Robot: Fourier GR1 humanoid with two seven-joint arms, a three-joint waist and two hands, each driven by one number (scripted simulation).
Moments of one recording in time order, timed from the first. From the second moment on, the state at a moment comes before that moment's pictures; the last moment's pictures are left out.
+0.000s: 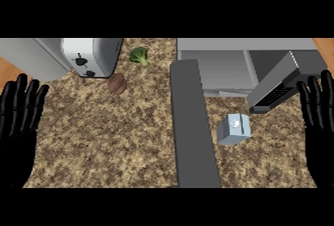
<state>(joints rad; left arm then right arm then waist) 0.04 0.12 0.02 -2.10 0.00 -0.03 -0.02 0.01 -0.05 -0.01 -2.10 0.00 -0.02 0.00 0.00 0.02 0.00</state>
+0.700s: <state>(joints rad) 0.21 0.01 -0.17 -2.17 -0.02 0.18 -0.02 0.15 -0.13 0.07 -2.32 -0.18 0.19 0.11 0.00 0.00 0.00</state>
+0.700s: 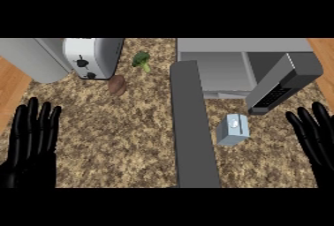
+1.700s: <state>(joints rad) 0.79 0.07 -0.24 -2.29 0.11 0.03 -0.42 0.32 -0.06 0.15 -2.27 0.06 0.22 -0.07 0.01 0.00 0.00</state>
